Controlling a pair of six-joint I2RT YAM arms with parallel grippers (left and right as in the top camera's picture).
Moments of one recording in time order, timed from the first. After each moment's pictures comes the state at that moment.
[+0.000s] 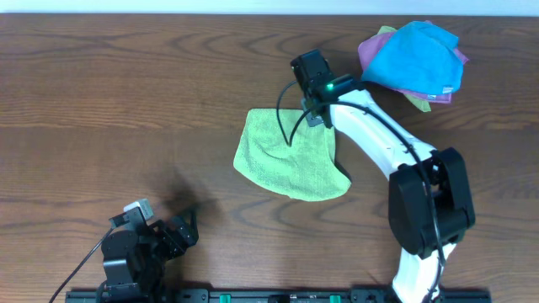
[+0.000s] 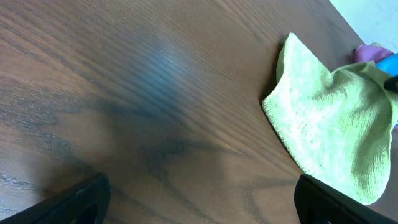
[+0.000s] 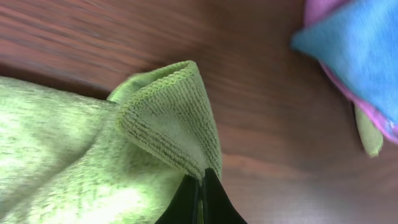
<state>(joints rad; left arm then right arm) 0.08 0.01 0.20 -0.86 0.30 -0.54 0.44 2.00 1.53 -0.77 0.40 0.13</state>
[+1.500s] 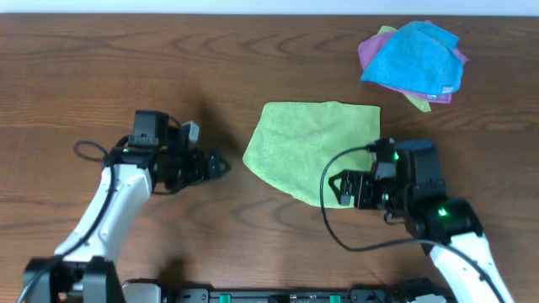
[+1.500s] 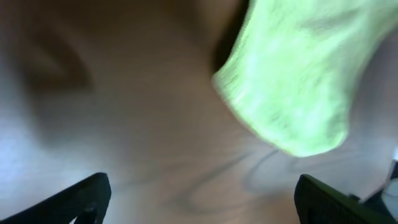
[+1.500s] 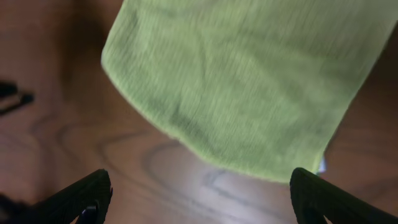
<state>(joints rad) -0.06 1.45 0.83 -0.63 0.59 -0.29 0.21 0.99 0.69 -0.69 -0.37 0.35</state>
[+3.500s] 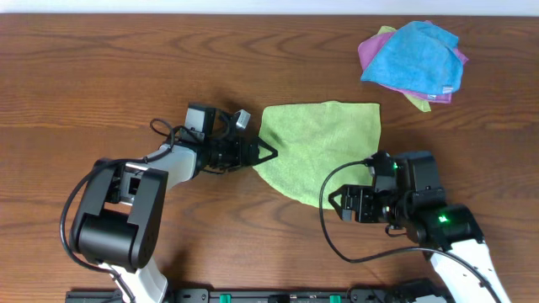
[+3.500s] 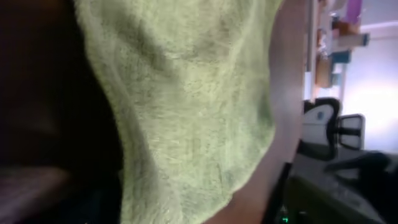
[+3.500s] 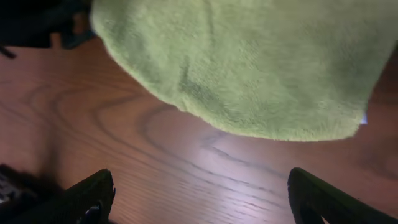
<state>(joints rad) -0.25 1.86 0.84 0.03 0.98 -0.47 0.21 0.96 0.66 -0.80 -0.38 0.32</state>
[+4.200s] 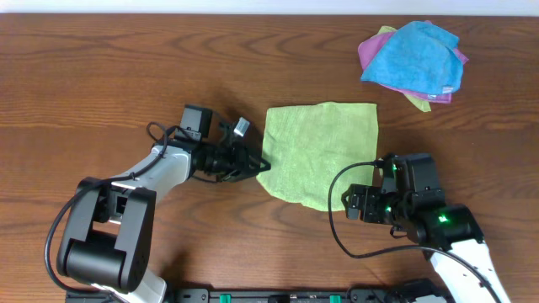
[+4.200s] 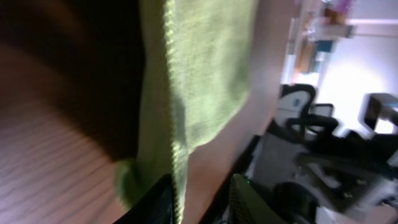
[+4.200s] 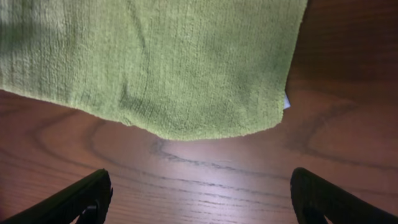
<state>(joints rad) -0.24 1.75 0.85 -0.30 1.01 -0.45 0.21 0.96 0.66 -0.84 -0.19 0.36</state>
